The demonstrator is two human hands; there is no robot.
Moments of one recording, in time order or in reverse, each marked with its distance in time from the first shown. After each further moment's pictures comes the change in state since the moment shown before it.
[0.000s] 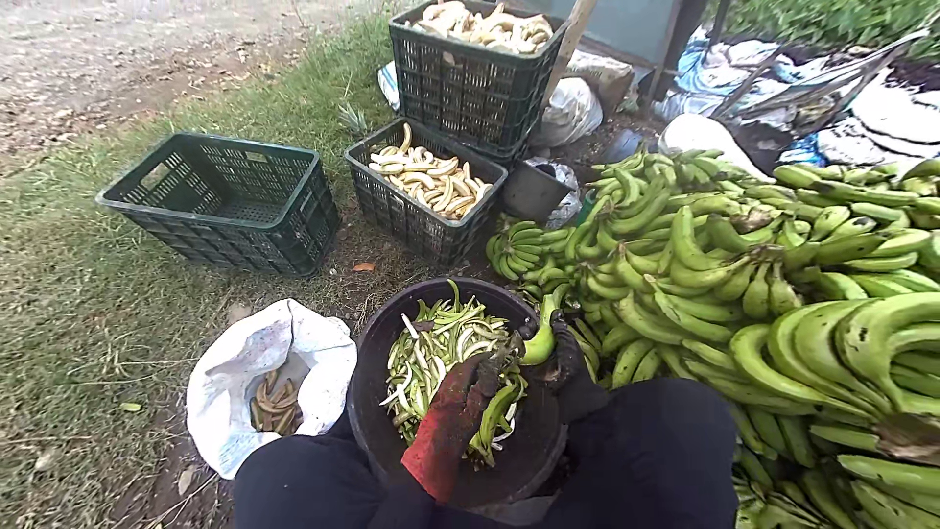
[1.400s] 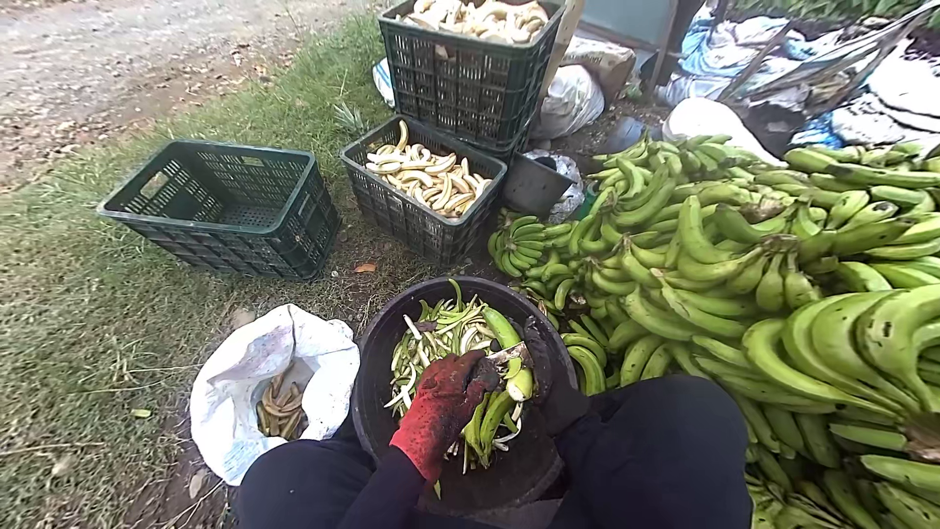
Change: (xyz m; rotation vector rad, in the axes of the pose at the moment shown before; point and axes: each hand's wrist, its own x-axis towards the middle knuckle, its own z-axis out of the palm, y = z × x) left_hand 0.027 0.002 -0.029 0.664 -0.155 -0.010; right_hand -0.035 0.012 0.032 -0.384 -0.176 0.018
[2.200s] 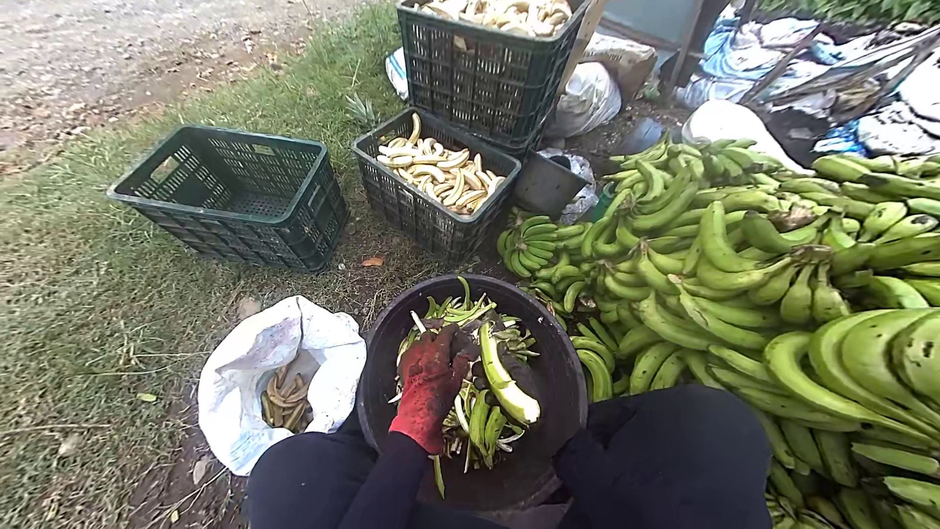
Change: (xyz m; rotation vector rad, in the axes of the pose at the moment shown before) left_hand 0.017 -0.019 -0.015 0.114 0.276 -0.193; right_hand 0.004 0.048 0.011 0.146 -0.213 0.369
